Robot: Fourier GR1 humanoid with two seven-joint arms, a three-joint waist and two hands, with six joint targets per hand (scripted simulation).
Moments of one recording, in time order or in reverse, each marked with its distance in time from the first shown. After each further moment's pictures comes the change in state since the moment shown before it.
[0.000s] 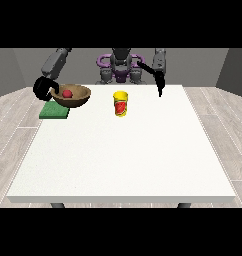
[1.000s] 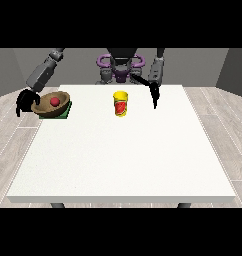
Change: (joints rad) left arm -0.005 -0.026 -0.065 -0.302 -0.120 0.105 -0.033; right arm -0.054 -0.279 -0.183 0.209 -0.135 0.337 -0.190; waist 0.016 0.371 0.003
